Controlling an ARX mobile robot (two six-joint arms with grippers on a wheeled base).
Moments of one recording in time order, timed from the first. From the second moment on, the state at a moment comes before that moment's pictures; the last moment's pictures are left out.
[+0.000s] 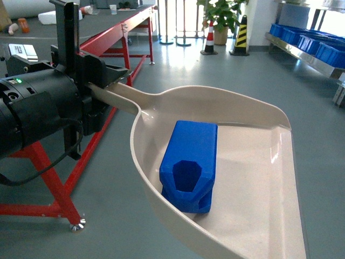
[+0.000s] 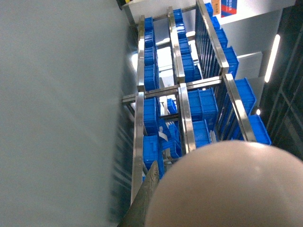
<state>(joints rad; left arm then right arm) -0.30 1.77 0.63 1.10 0.12 -1.33 -0.01 1.07 0.08 1.11 0.19 -0.28</state>
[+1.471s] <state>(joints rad) -0.30 1.76 0.63 1.10 0.12 -1.33 -0.01 1.07 0.08 1.12 0.19 -0.28</state>
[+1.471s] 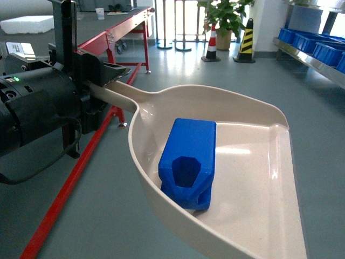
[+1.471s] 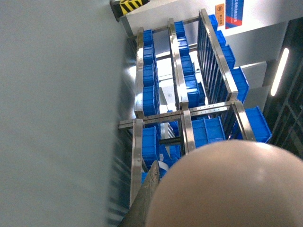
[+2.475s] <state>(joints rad) -0.30 1.76 0.63 1.10 0.12 -1.33 -0.01 1.07 0.08 1.11 0.19 -0.28</state>
